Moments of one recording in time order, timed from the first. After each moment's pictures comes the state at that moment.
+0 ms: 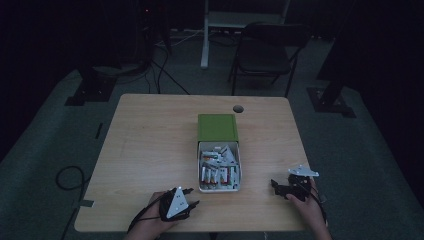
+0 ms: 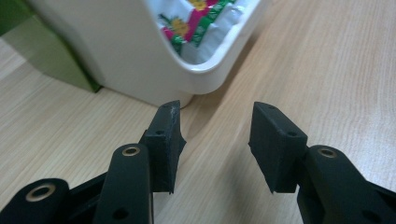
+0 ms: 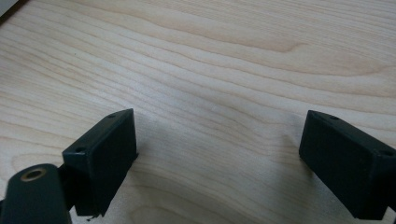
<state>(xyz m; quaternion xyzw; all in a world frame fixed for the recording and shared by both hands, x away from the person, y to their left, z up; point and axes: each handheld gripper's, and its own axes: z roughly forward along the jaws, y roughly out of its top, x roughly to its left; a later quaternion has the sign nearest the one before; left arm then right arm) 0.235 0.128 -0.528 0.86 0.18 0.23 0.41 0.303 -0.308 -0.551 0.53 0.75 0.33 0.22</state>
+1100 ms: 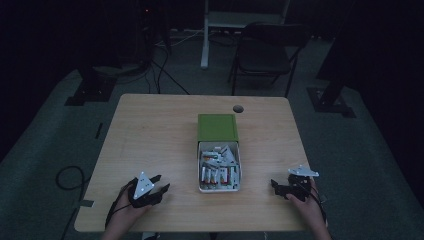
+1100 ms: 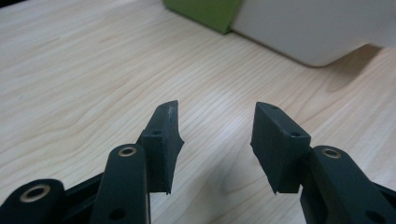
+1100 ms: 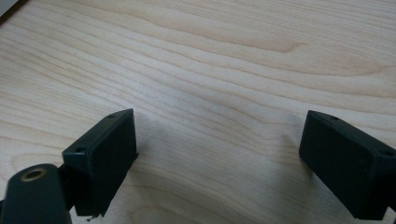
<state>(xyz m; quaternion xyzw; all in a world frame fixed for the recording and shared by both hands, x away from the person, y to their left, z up) 0.265 0.214 -0.538 0.81 0.35 0.24 0.41 0.303 -0.308 -0.551 0.53 0.75 0.33 0.22</state>
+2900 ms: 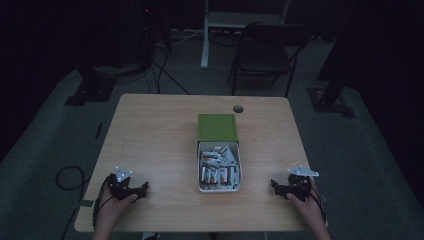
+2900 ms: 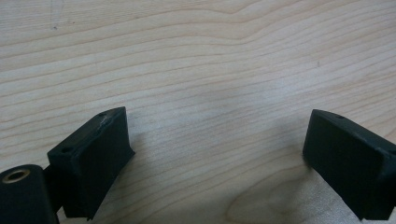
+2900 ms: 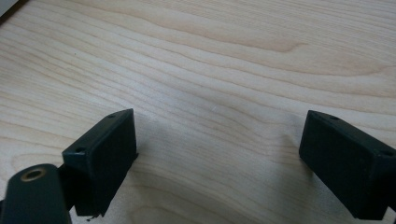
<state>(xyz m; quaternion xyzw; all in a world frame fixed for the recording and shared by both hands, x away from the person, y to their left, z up) 0.283 0.266 -0.546 0.74 0.56 0.23 0.30 0.304 -0.309 -0.551 0.53 0.75 0.33 0.22</state>
